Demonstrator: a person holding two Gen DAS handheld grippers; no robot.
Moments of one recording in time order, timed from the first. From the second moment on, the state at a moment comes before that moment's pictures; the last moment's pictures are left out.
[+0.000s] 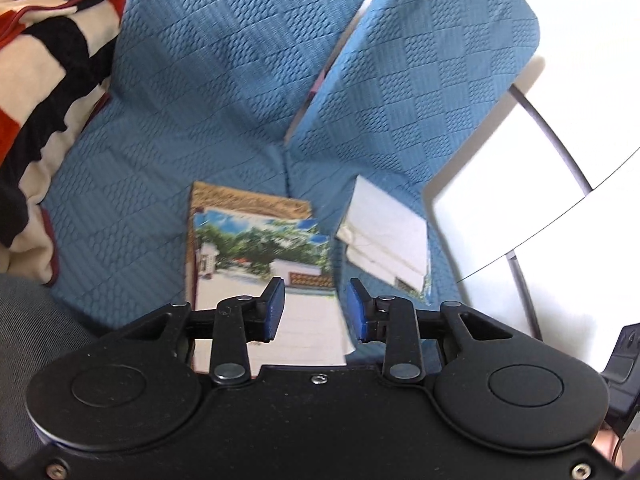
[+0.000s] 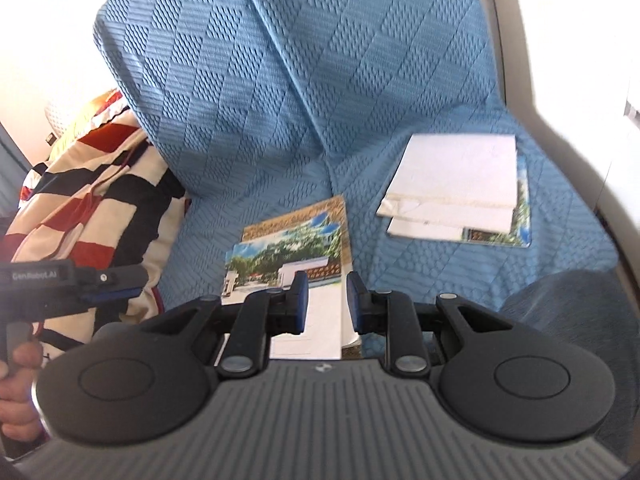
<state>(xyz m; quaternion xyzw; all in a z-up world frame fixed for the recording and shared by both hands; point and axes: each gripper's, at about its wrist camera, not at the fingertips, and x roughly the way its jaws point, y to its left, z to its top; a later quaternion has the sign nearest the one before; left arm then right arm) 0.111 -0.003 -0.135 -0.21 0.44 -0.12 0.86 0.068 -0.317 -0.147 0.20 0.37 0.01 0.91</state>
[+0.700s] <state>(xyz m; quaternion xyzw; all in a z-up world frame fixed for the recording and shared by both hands) 0.133 -0.081 -0.139 -0.17 0.43 -0.15 0.87 0.043 -0.353 -0.159 0.18 0.34 -0.04 0.92</state>
